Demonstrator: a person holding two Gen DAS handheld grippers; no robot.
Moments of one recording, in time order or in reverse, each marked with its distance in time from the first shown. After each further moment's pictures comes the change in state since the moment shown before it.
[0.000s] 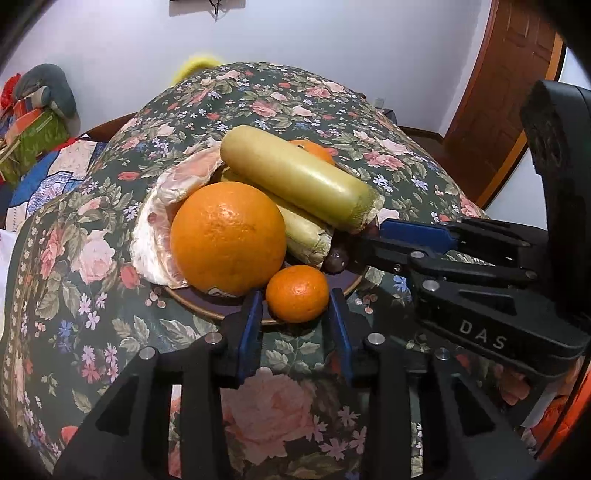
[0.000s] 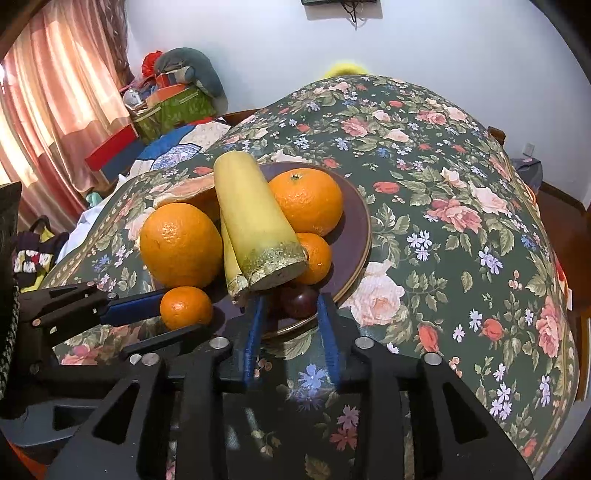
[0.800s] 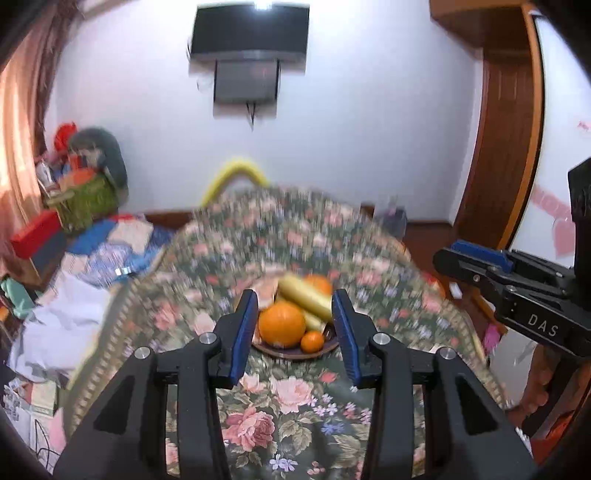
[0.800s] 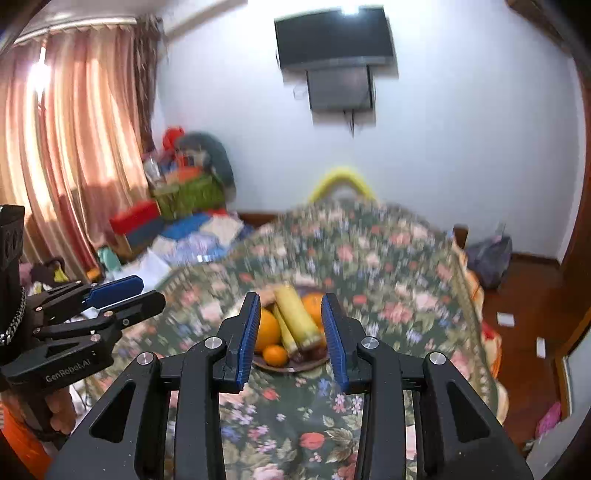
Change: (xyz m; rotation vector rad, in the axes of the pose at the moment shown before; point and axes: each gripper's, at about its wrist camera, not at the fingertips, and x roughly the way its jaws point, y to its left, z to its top) left arm -0.222 -0.020 -0.008 -0.034 -0.436 0.102; right arm -0.199 0.064 0.005 -0.064 -0.390 -0.059
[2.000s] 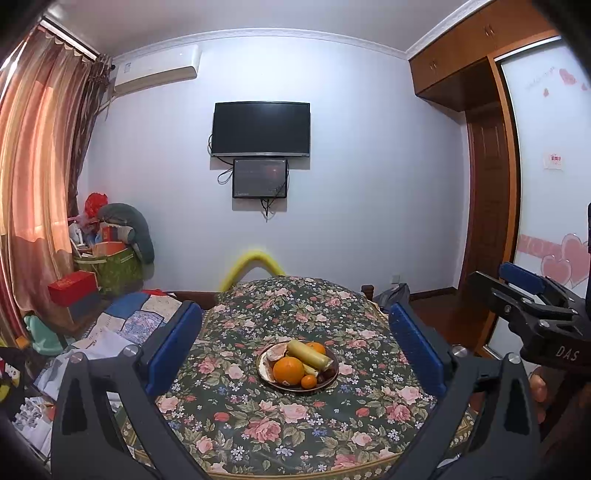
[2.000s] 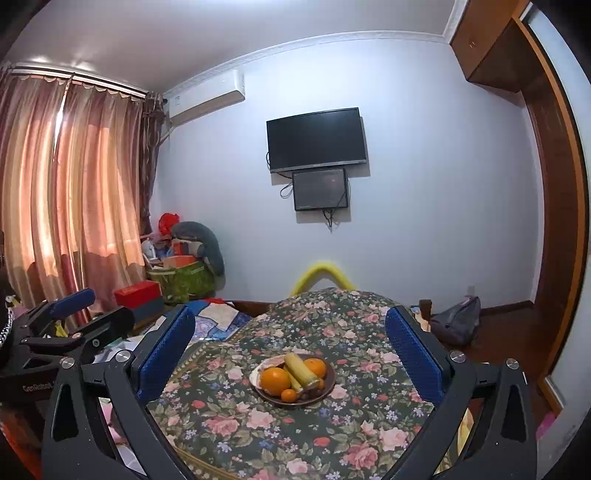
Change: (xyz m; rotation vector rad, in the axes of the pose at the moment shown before) left arm -0.166 -0.026 -0.006 0.030 -0.321 0.063; right arm -0.138 0.050 -0.015 0.005 -0.352 -0.098
